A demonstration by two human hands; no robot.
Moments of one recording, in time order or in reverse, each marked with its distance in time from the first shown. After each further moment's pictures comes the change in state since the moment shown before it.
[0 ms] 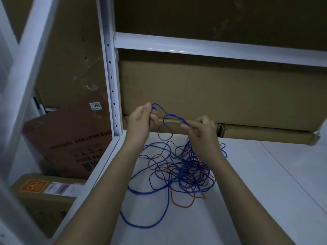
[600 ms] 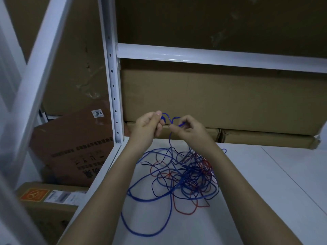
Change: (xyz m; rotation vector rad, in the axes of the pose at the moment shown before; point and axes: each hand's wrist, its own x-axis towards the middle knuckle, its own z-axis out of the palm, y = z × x) left_hand -0.004 0.012 -0.002 0.118 -0.207 0.068; right_hand 0.024 -0.026 -0.002 0.373 -0.254 0.176
